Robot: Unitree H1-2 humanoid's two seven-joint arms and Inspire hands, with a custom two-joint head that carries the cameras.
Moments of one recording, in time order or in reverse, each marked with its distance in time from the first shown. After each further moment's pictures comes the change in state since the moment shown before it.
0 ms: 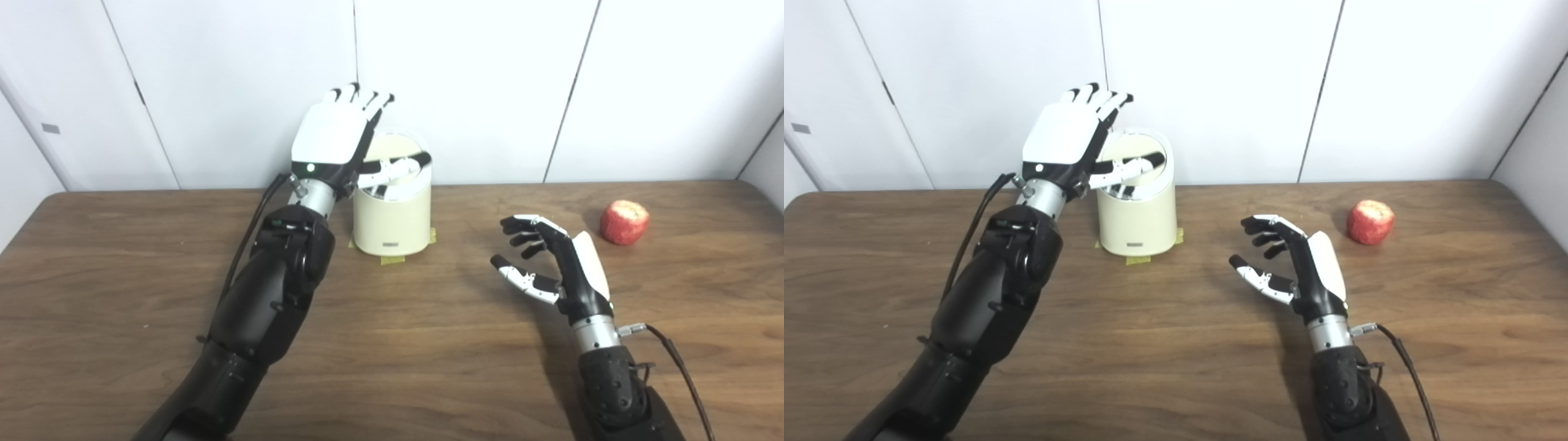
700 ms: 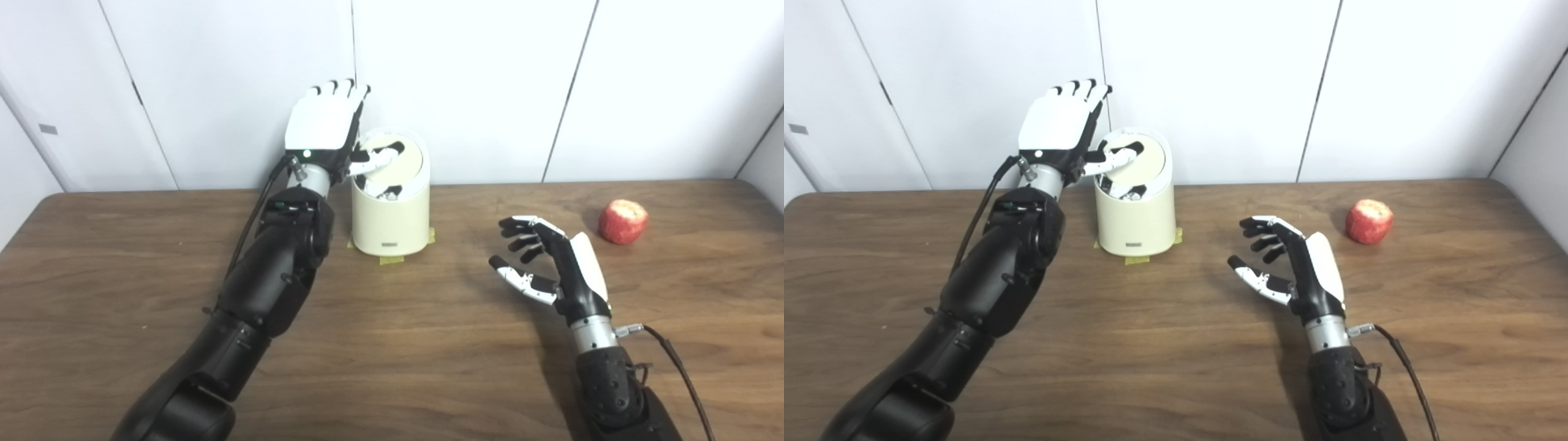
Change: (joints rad) left arm -0.068 0.030 -0.045 0.137 0.002 0.073 0.038; right arm 0.003 0.004 0.002 -0.008 -0.005 0.015 0.000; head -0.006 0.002
